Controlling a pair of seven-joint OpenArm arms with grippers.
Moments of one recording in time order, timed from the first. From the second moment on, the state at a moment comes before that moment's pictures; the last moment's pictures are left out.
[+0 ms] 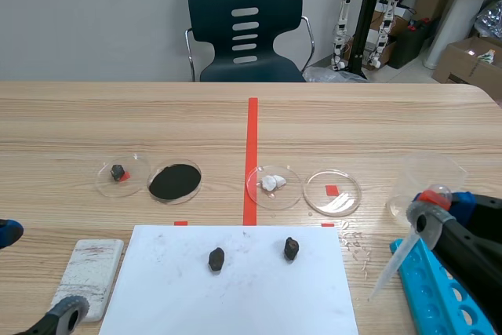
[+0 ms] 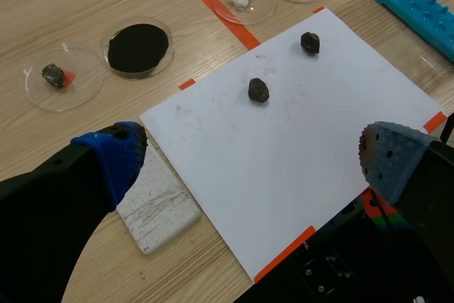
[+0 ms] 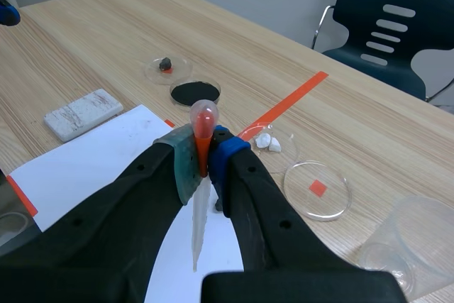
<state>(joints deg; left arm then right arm) 65.9 -32.4 -16.8 123.4 -18.6 -28.5 -8.0 -59.5 15.4 21.4 122.2 -1.8 45.3 31.1</state>
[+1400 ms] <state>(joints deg) 65.9 -32.4 -16.8 123.4 -18.6 -28.5 -8.0 -49.4 15.4 25.4 122.2 7.6 26.0 26.0</state>
